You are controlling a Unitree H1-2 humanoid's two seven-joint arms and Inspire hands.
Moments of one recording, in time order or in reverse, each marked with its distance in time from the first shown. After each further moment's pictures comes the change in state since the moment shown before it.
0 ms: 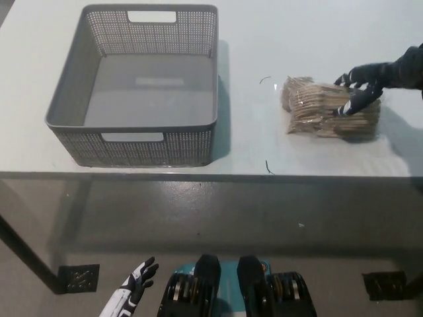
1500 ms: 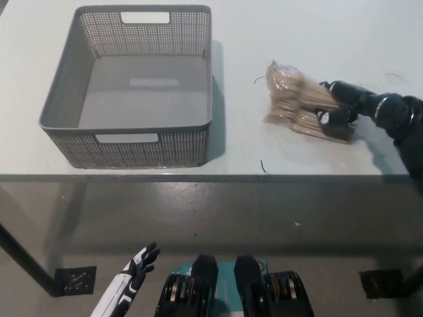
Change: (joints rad) left_arm -0.055 0.012 0.001 0.002 0.001 0.000 -0.013; right_arm 0.088 0.140 -0.285 0.243 0.075 -0.210 -0.457
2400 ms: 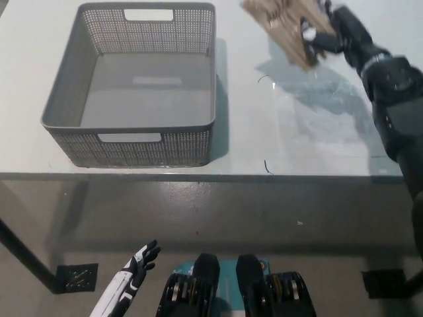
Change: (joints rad) left_arm -0.012 -0.001 0.002 0.007 0.000 0.000 -0.003; right_arm -0.092 0.088 -0.412 -0.162 0.280 -0.008 -0.078
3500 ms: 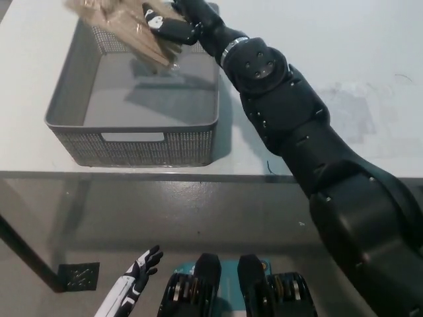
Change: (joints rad) left_arm 0.012 -0.002 -0.010 0.000 0.001 0.000 -0.010; right_arm -0.127 0.298 0.182 0.031 0.028 0.026 -0.029
